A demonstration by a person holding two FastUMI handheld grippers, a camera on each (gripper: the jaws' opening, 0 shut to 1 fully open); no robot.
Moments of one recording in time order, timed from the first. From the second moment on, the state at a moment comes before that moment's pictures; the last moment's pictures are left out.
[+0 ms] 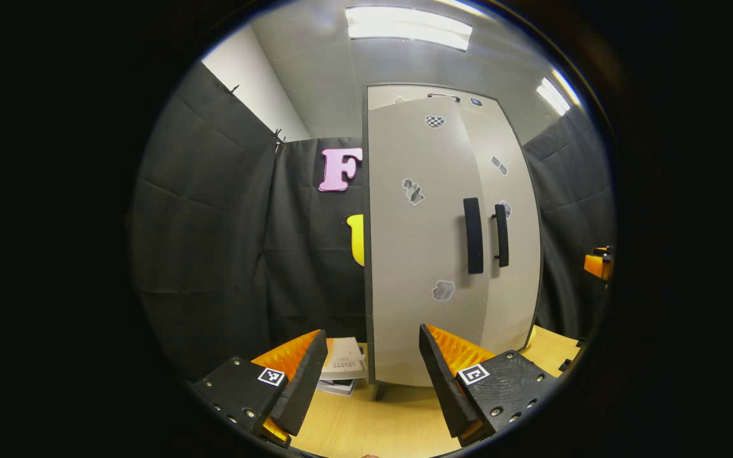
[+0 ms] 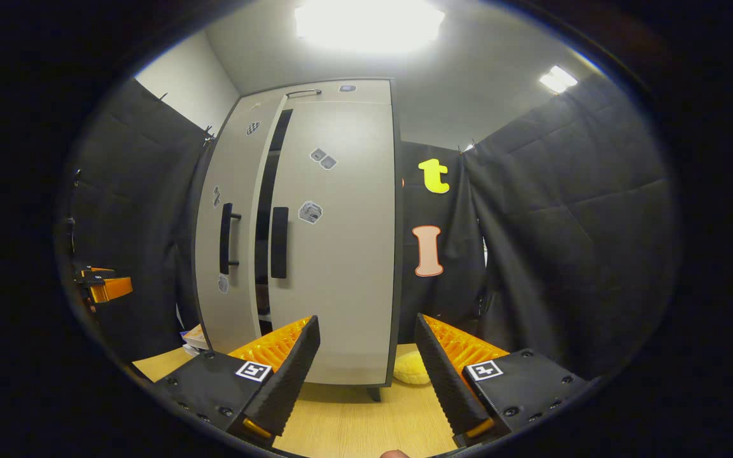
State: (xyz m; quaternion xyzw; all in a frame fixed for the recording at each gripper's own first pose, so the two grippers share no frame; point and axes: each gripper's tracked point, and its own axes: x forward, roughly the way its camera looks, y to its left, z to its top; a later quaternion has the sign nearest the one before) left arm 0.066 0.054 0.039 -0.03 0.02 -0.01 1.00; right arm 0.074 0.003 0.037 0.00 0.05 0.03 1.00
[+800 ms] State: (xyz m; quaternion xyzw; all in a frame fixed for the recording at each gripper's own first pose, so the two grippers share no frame) left arm 0.039 0.076 0.028 -0.02 0.02 0.02 1.00; right arm 0.054 0.007 0.042 0.01 0.02 0.04 1.00
